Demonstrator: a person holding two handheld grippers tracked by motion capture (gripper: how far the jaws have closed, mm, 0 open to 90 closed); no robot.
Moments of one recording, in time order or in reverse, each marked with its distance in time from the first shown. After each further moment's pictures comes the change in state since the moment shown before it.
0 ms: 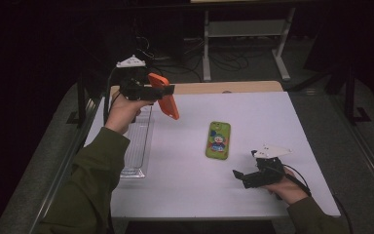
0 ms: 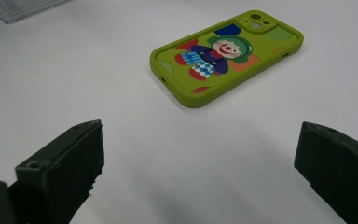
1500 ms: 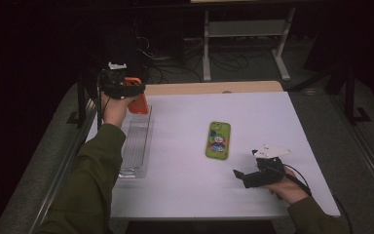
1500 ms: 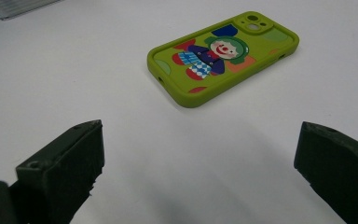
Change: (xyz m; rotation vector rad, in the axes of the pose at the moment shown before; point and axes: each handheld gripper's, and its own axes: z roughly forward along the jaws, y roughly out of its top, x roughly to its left) left arm 0.083 -0.048 0.019 0.115 0.506 -0.156; right arm 0.000 0.001 -0.001 0.005 -0.012 -0.009
